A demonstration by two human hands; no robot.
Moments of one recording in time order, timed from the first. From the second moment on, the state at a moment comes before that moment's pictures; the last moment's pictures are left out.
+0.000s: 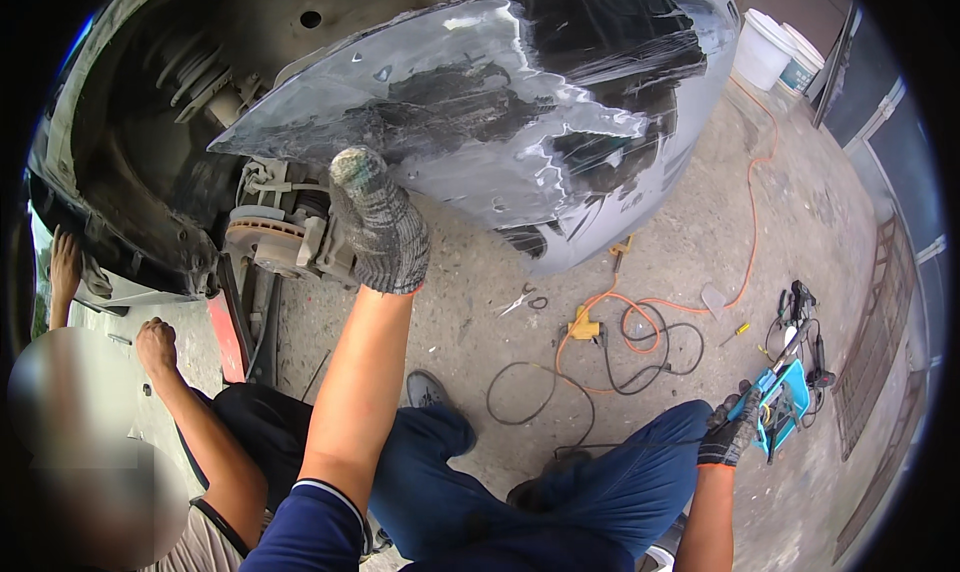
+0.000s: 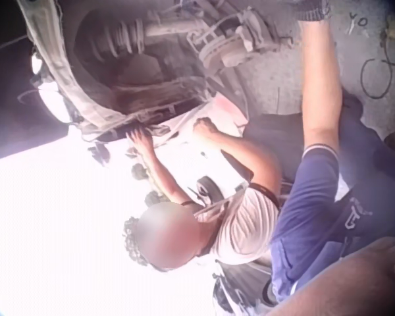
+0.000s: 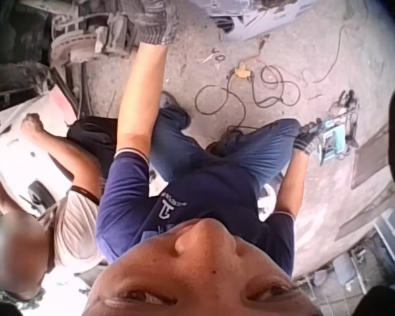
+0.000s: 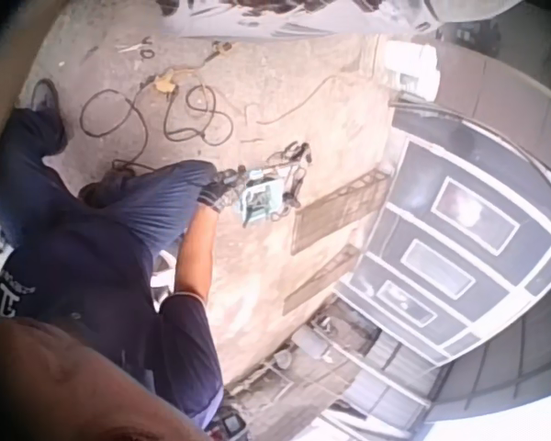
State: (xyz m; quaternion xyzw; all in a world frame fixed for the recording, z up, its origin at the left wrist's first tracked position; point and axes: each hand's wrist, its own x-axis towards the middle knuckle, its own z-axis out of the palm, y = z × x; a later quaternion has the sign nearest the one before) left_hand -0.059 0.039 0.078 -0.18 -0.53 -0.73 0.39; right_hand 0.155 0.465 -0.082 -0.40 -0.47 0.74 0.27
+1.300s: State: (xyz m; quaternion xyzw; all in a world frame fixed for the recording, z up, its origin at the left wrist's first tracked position) left_hand -0.048 0.059 0.003 -0.16 -0.92 -0.34 0.05; right_hand 0.195 0.512 -0.164 -0.44 -0.38 0.78 0.23
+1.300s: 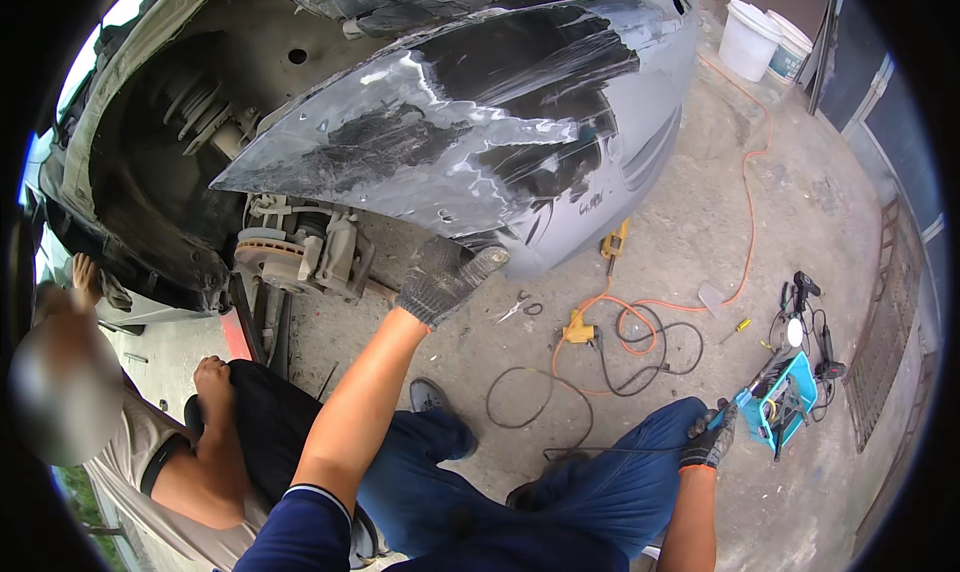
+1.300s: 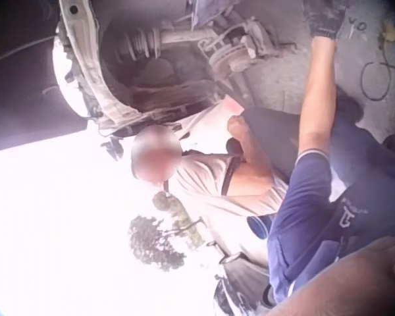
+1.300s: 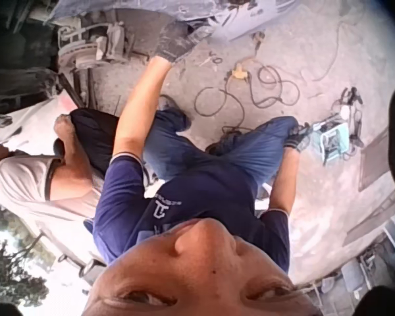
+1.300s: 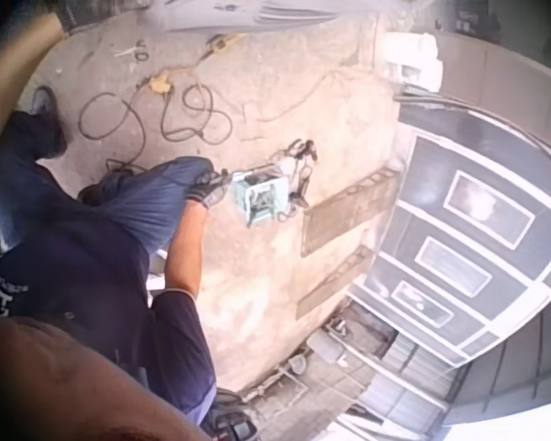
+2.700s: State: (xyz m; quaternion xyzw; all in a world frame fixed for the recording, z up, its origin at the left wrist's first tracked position) left_hand -0.036 0.037 0.064 -0.13 -0.42 -0.90 0.02; right_hand 0.208 0.519 -0.167 -0.41 -0.31 0.84 0.18
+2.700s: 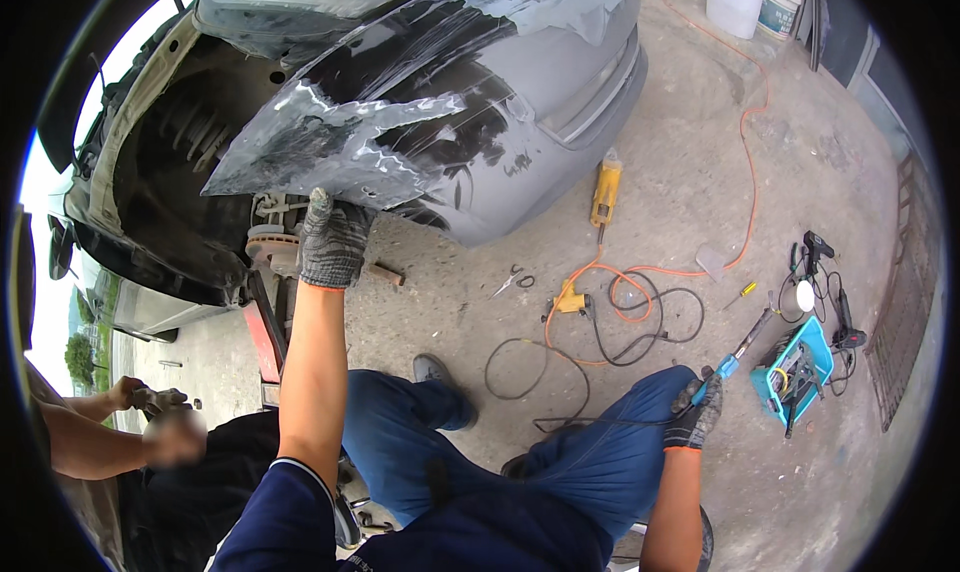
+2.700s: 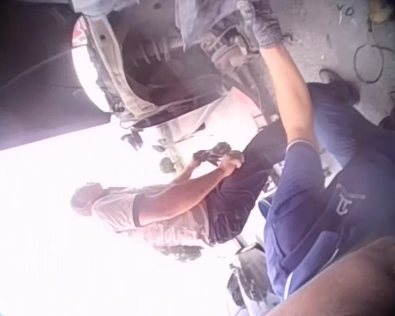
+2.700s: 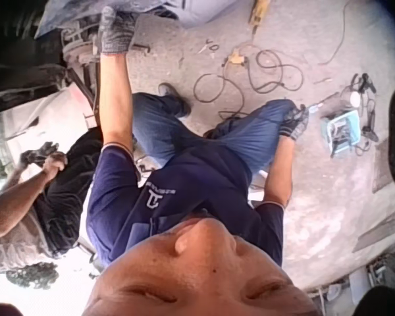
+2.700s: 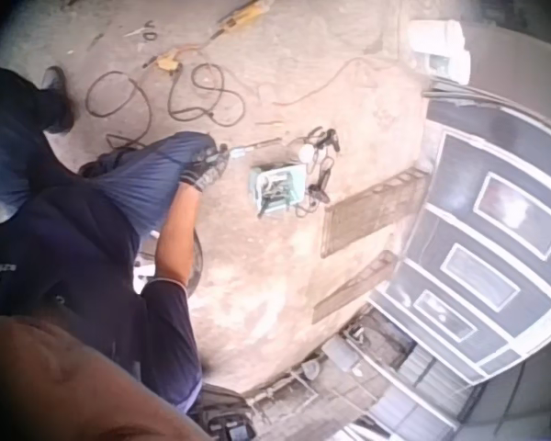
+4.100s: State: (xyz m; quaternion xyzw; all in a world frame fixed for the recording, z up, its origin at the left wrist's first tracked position) left_hand -0.076 0.013 0.065 -0.20 -0.62 -0.74 0.17; right_hand 0.085 0.322 0.036 0.12 -0.89 0.44 0.04
